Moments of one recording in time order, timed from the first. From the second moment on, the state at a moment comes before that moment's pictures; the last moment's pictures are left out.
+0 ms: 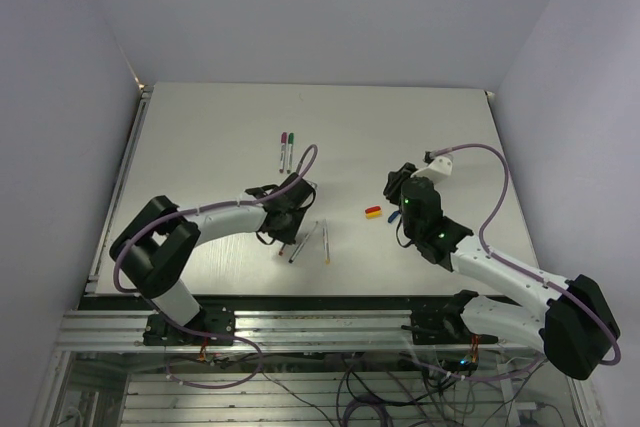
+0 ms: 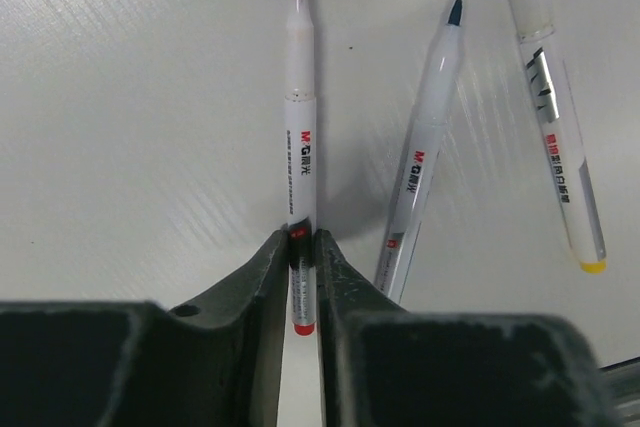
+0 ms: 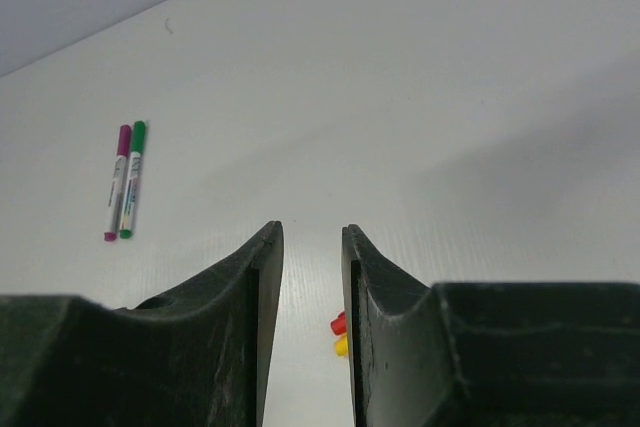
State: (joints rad) left arm -0.79 1.62 0.88 -0.42 -0.09 -0.34; right arm 0.67 1.05 0.54 0.21 0.69 0.57
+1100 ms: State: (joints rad) left arm -0.80 1.61 0.91 -0.26 -0.22 -0.33; right arm 0.62 1.54 0.87 -0.30 0.52 0.85
